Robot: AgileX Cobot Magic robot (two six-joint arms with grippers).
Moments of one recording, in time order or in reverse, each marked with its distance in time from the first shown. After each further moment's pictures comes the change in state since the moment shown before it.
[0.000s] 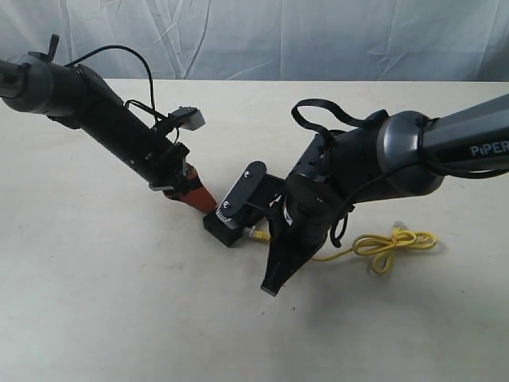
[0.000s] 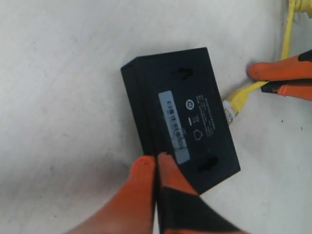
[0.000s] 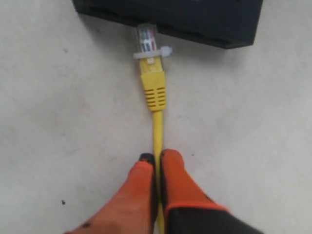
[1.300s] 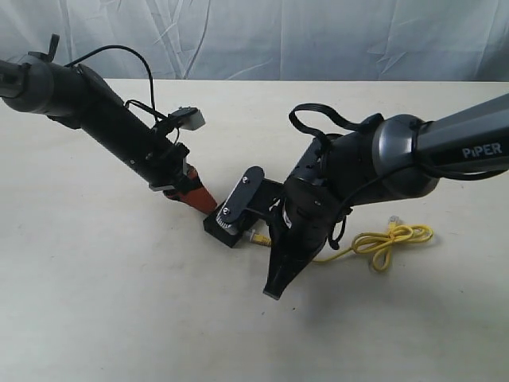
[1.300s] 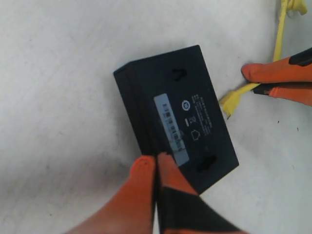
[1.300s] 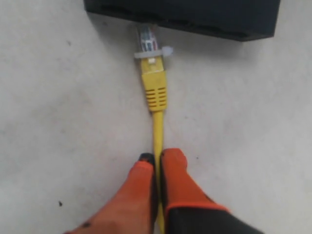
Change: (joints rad) left arm 0.000 0.000 0.000 0.000 0.008 -0.012; right arm 0.000 0.015 0.000 -0.004 -0.005 -0.033
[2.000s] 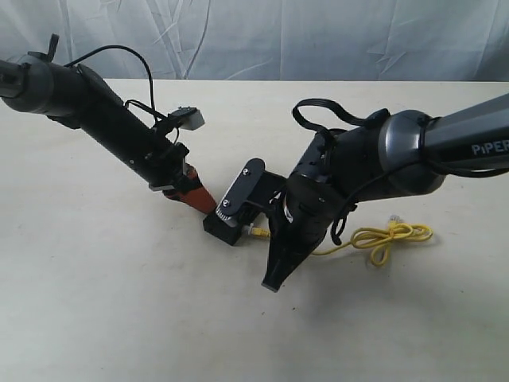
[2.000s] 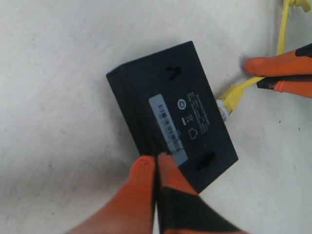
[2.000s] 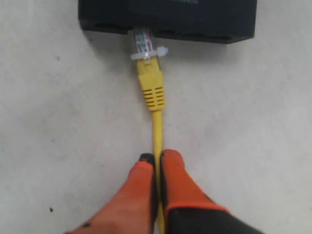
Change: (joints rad) left arm 0.000 0.000 0.000 0.000 0.000 0.000; right arm 0.000 -0.017 0.000 -0.031 -0.022 0.039
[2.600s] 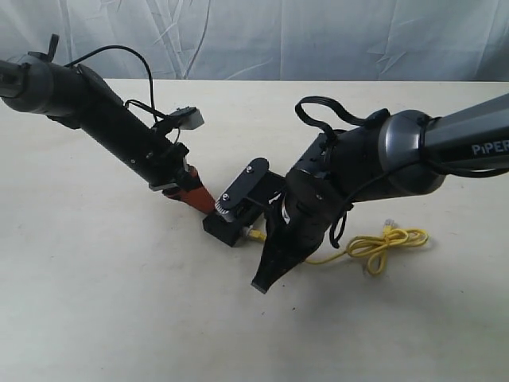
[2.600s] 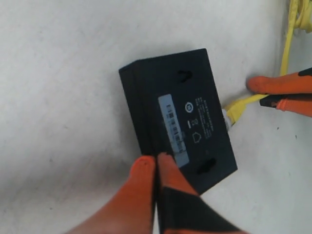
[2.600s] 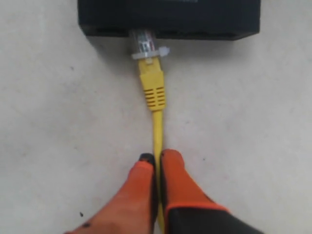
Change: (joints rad) left arm 0.000 0.000 0.000 0.000 -0.002 -0.061; right arm 0.000 0.000 0.000 0.104 0.005 0.029
